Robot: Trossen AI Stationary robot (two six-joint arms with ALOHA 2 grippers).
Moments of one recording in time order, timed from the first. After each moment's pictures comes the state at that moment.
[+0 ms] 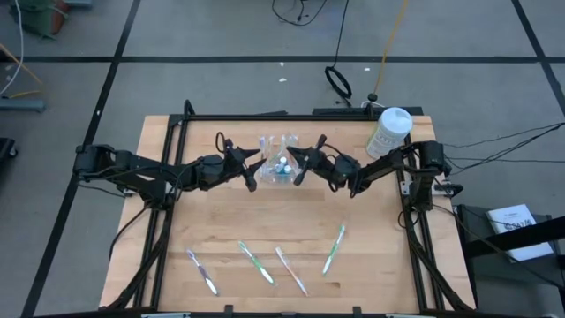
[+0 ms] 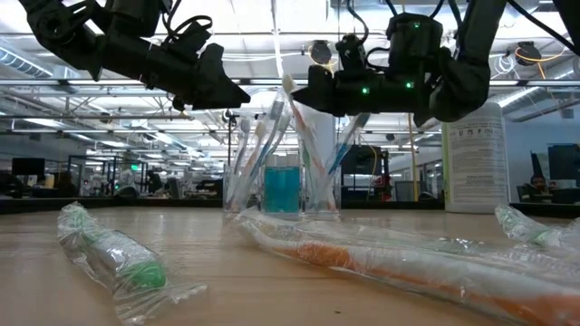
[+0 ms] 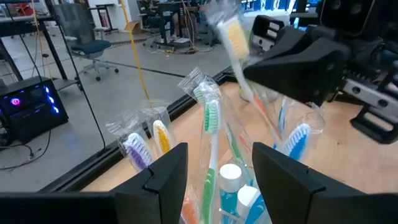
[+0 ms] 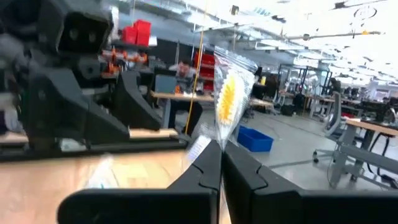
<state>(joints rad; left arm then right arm) 0.09 1.30 0.47 0.68 -0.45 -0.03 -0.14 1.85 0.68 1.39 0.34 -0.21</state>
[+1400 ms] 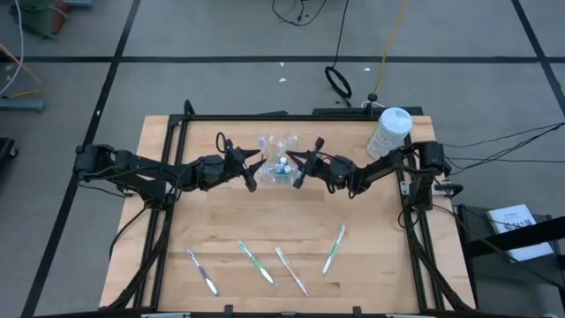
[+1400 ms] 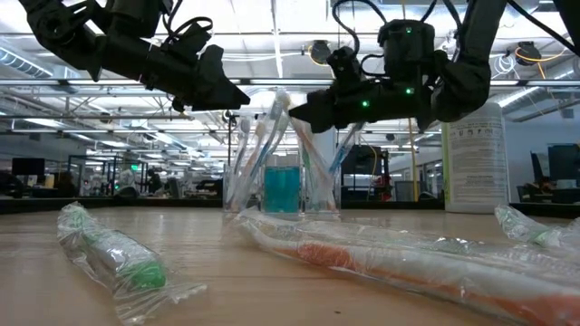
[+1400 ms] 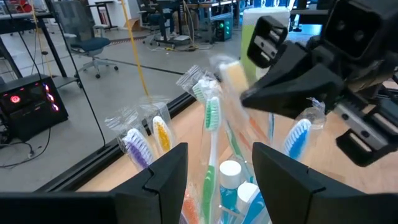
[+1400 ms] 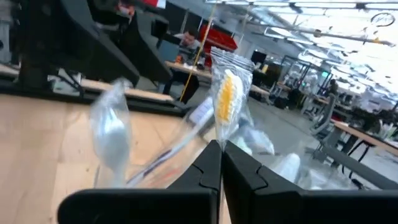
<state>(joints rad) 0.09 1.30 0.47 0.67 -0.44 -0.04 -0.14 1.85 0.68 1.28 0.35 -0.36</state>
